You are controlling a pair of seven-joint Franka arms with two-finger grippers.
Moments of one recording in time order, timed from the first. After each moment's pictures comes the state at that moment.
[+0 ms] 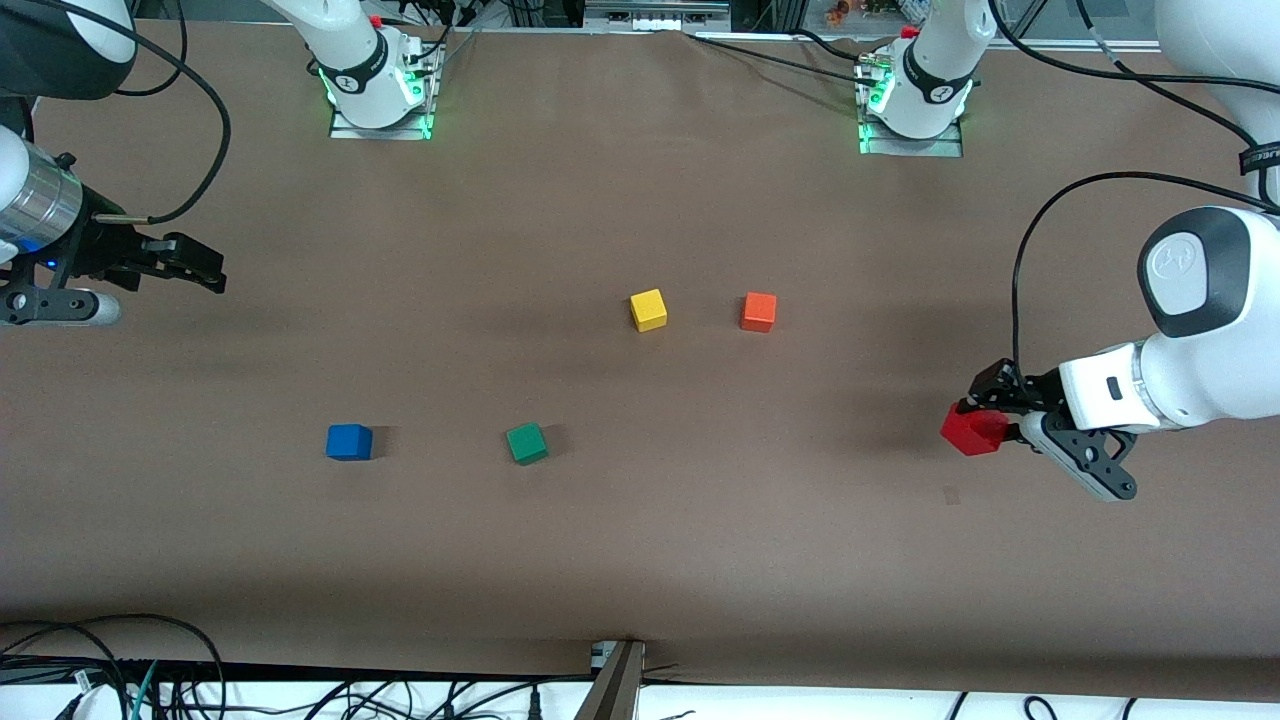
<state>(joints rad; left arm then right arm) 0.07 0.49 -0.11 -1.39 -0.39 1.83 0.73 0.19 0.13 -0.13 -1.52 -0.01 1.60 0.06</state>
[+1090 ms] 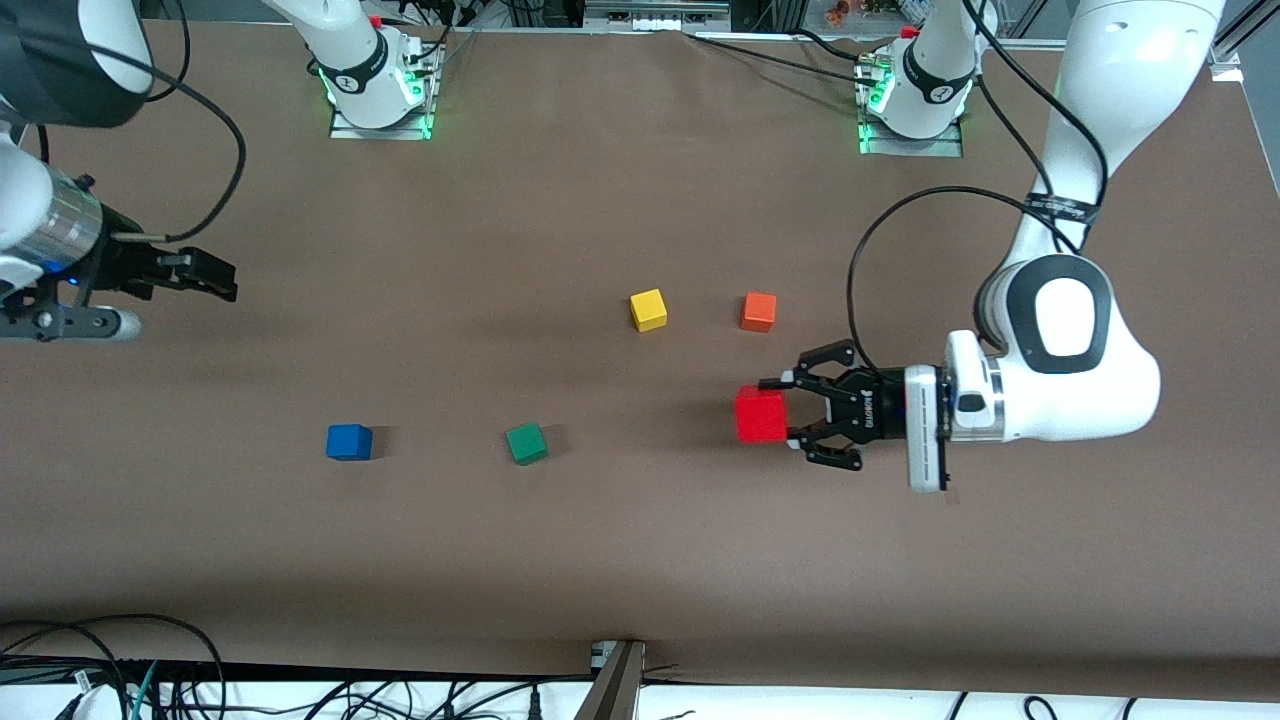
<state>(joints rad) -0.07 0.62 -0.19 -1.40 -1.31 1.92 1.39 0.19 0.19 -0.13 -1.52 0.00 1.60 0.05</state>
